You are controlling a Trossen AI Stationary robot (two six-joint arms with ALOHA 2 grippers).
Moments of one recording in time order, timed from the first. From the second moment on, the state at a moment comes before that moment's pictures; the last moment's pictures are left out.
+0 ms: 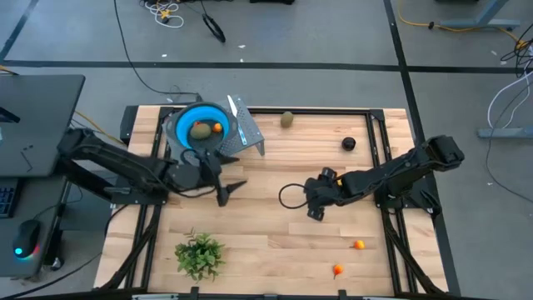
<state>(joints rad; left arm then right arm) -0.31 1.08 0.75 0.03 -0.63 -0.22 0.28 1.49 0.86 -0.61 0.34 0.56</state>
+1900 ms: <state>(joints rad) -0.41 1.41 0.75 0.25 -0.62 -0.13 0.28 1.37 0.61 -0.84 0.28 0.83</state>
